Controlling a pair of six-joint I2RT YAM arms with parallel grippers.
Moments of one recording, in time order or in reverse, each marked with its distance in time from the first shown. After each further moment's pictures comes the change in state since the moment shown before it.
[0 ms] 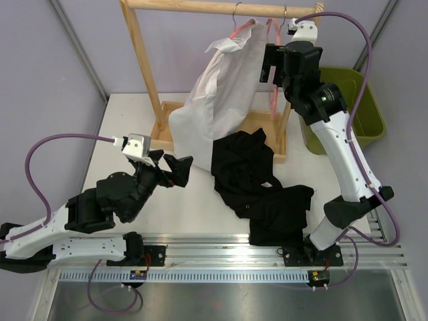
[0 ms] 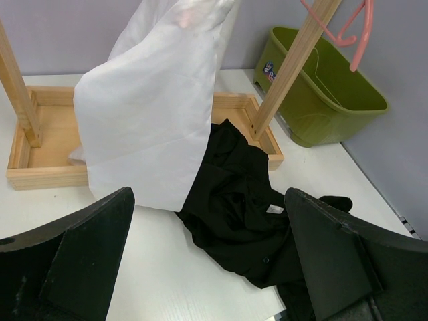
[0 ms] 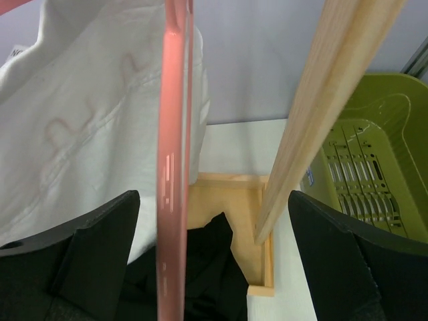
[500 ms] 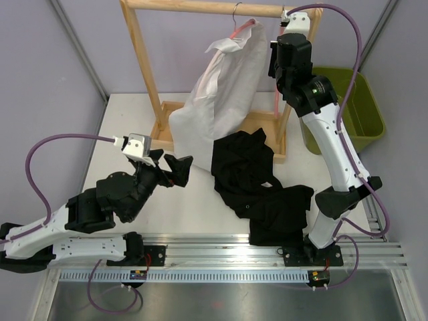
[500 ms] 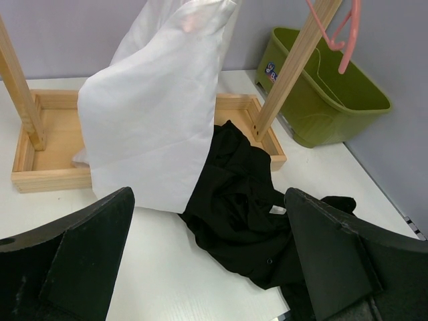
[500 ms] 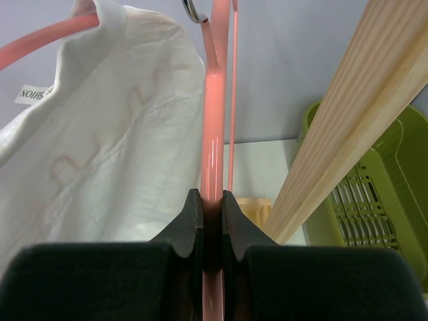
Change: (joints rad) left arm 0.000 0.001 0.001 0.005 -0.001 0.021; right arm 0.005 0.085 0.116 0.013 0.022 -0.063
